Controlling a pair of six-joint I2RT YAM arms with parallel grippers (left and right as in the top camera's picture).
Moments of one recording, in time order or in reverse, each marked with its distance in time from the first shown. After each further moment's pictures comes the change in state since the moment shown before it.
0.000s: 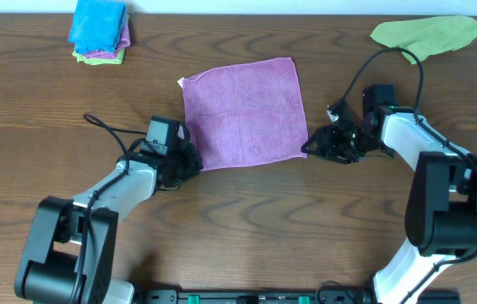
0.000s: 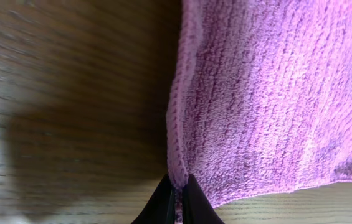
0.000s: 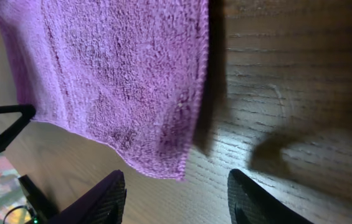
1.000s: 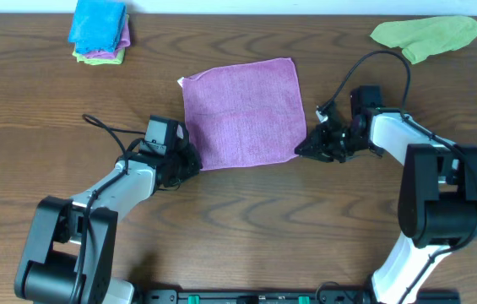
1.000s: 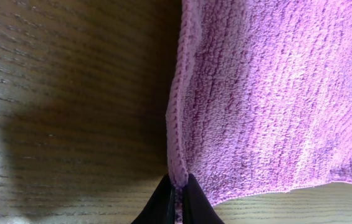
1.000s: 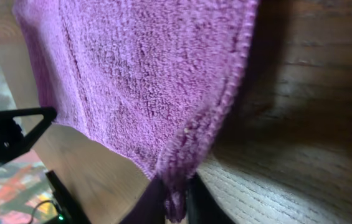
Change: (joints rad) left arm 0.004 0.000 0.000 0.001 0.006 0.002; right arm 0.046 0.058 0.000 0.071 -0.088 0.081
